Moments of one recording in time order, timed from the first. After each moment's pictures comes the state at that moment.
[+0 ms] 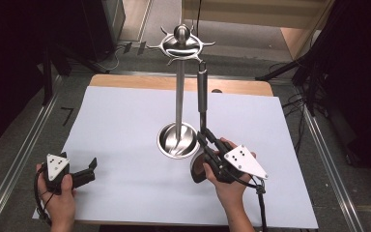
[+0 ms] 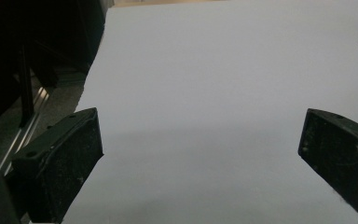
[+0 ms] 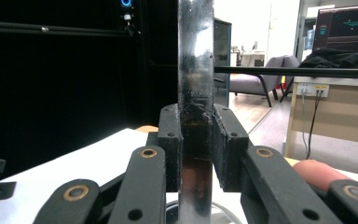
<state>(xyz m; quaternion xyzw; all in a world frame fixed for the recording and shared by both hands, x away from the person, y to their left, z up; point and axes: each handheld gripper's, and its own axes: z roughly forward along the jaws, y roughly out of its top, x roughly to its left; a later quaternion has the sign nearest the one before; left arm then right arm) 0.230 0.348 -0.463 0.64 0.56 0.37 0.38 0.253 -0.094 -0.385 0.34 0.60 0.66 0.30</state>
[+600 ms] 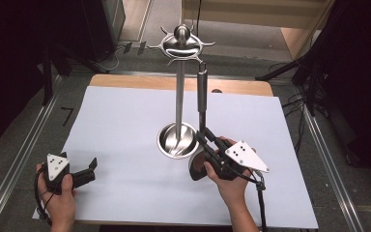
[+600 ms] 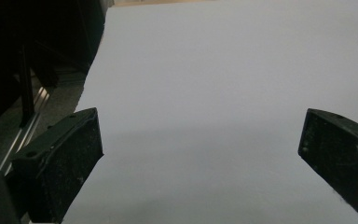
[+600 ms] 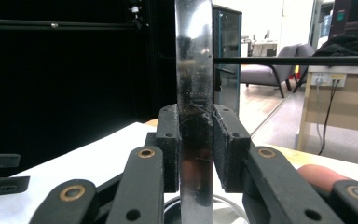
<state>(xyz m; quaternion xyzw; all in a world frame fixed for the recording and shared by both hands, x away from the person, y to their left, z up) 0.231 0.348 -0.463 0.64 0.56 0.37 0.38 0.260 -0.098 -0.382 0.34 0.61 0.66 0.27</state>
